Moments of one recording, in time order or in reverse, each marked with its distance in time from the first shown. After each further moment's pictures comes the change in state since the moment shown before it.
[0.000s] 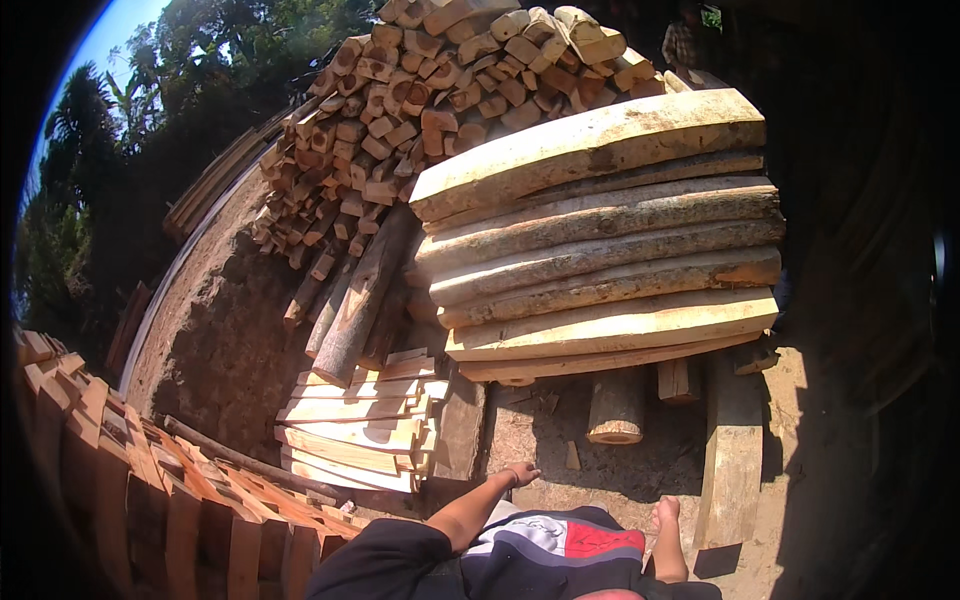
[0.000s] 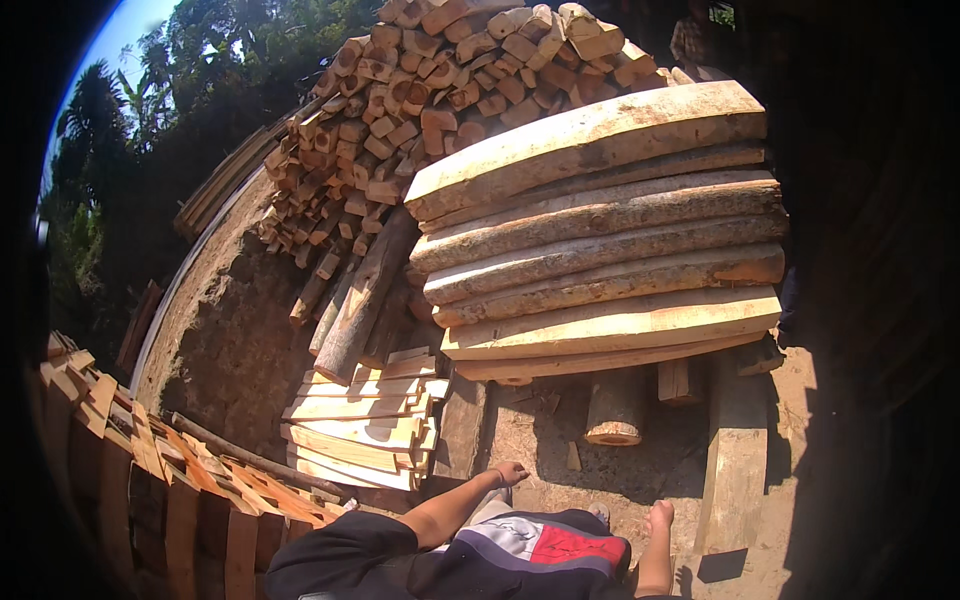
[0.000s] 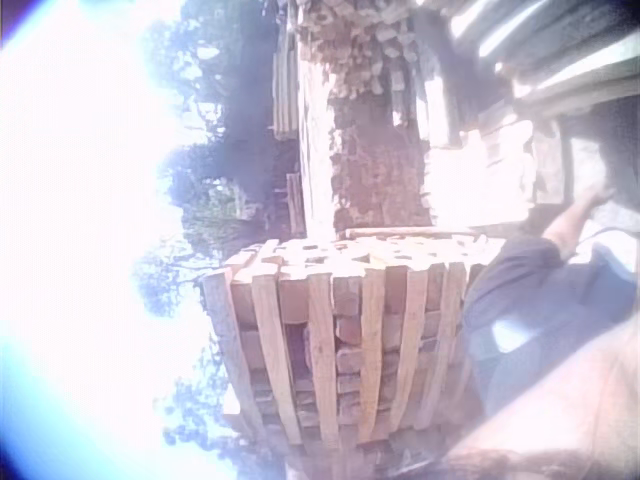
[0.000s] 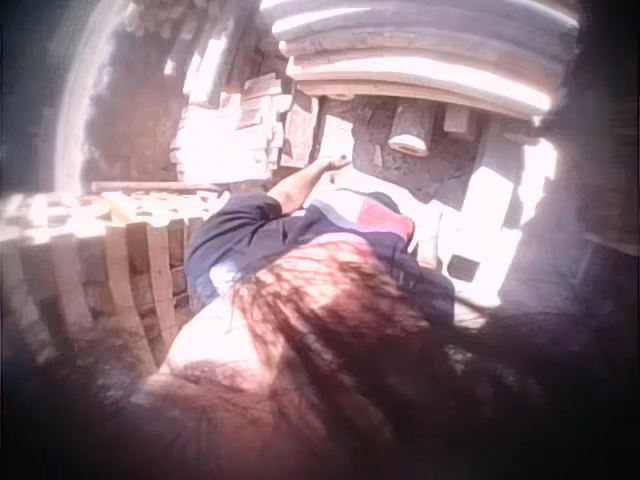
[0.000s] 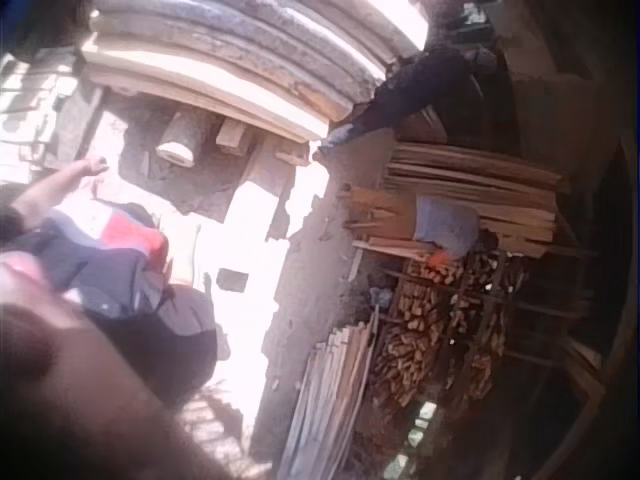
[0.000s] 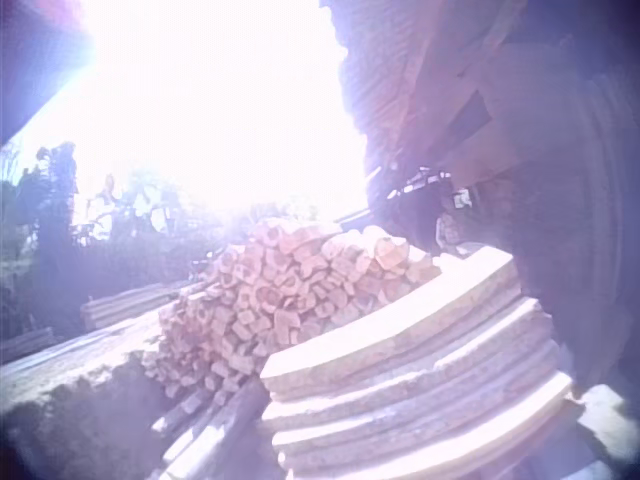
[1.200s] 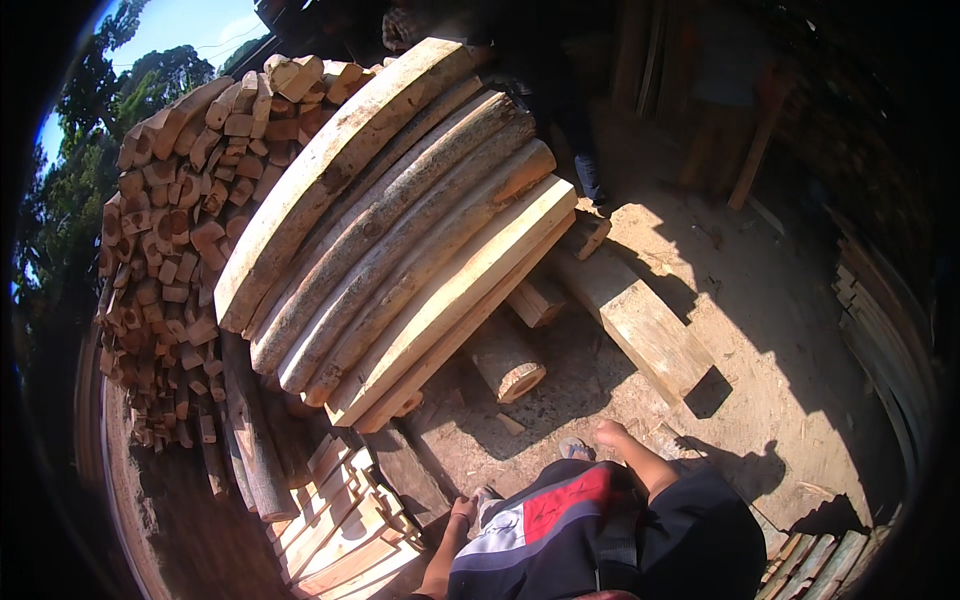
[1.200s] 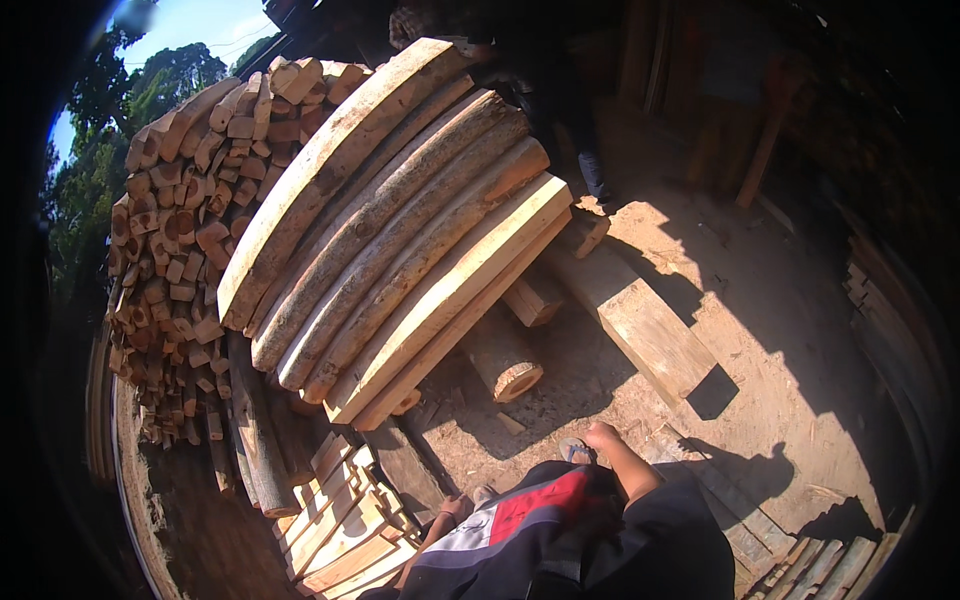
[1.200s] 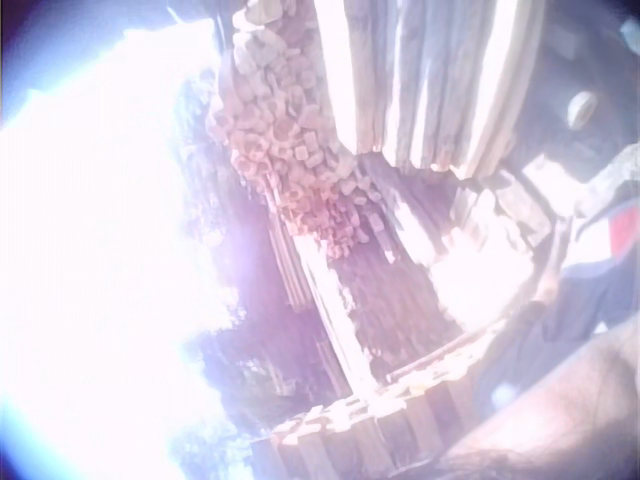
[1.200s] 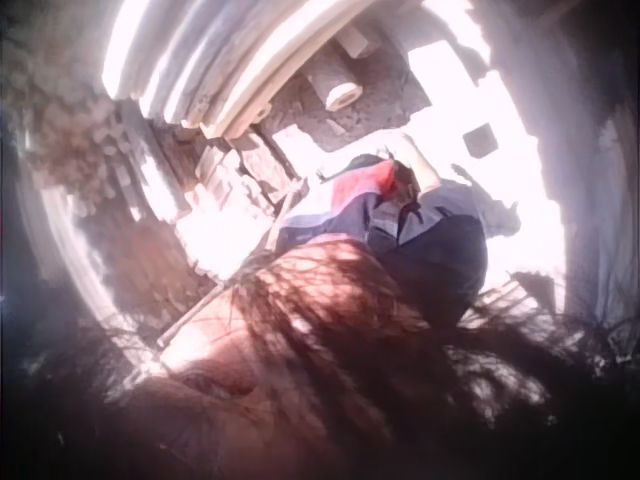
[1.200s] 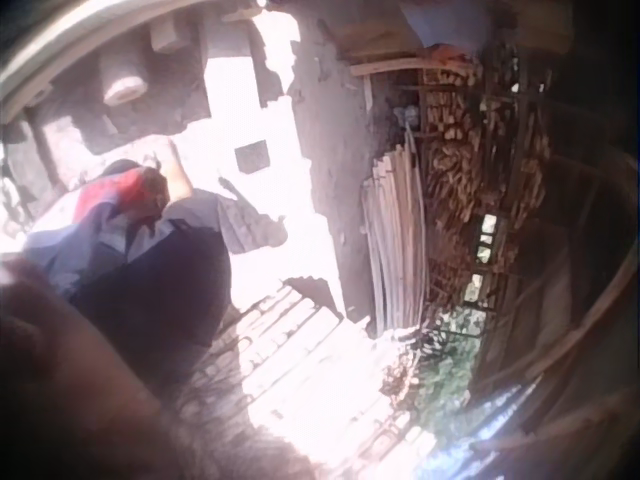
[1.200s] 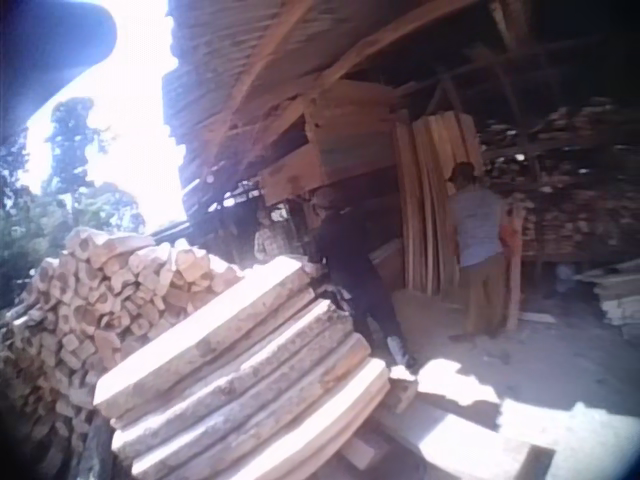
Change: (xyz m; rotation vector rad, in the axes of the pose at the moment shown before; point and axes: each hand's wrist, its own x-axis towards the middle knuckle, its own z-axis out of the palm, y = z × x) left_hand -0.063 -0.063 0.048 -0.278 0.016 -0.423; right_hand -0.043 0.051 0.011 -0.620 -0.023 -0.112
